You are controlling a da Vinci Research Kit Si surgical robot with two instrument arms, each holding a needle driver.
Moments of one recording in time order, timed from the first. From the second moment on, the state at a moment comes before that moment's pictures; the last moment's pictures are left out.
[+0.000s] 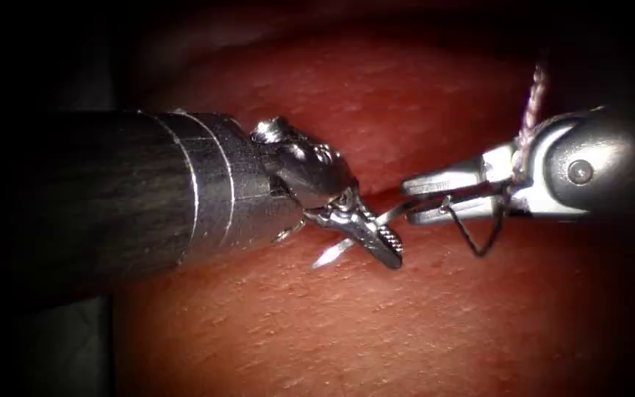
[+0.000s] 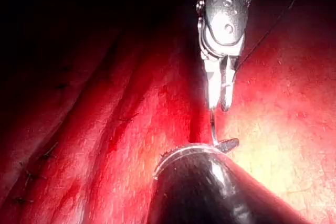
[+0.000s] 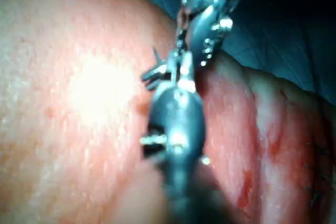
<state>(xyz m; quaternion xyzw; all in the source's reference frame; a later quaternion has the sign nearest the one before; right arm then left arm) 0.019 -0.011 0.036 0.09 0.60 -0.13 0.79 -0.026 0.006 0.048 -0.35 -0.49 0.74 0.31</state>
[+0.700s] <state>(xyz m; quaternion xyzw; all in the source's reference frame) 0.019 -0.009 0.036 0.06 0.56 0.09 0.82 -0.026 0.006 0.047 -0.48 -0.40 0.66 0.42</state>
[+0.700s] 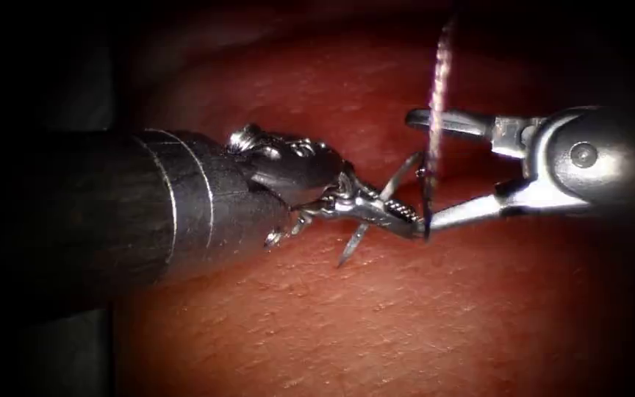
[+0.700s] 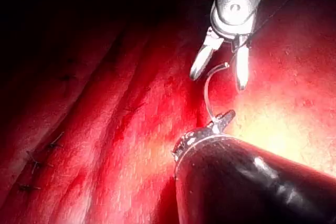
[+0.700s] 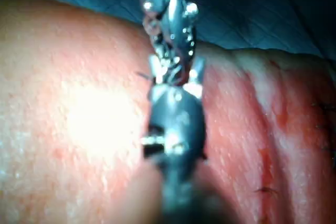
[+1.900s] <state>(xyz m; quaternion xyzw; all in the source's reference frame) 0.019 -0.009 0.036 0.04 0.53 0.19 0.82 -0.025 0.004 0.046 -0.54 -0.34 0.59 0.50</state>
